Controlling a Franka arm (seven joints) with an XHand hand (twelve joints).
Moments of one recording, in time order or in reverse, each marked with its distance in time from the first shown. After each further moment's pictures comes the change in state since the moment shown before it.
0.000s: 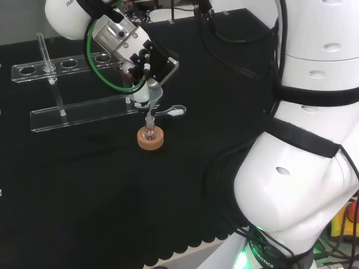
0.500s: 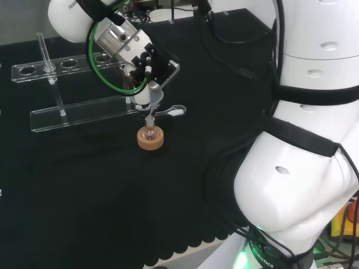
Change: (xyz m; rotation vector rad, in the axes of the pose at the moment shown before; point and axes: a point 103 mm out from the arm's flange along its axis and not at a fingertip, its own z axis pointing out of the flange) arm 0.002 0.006 0.006 0.005 0.008 -0.010
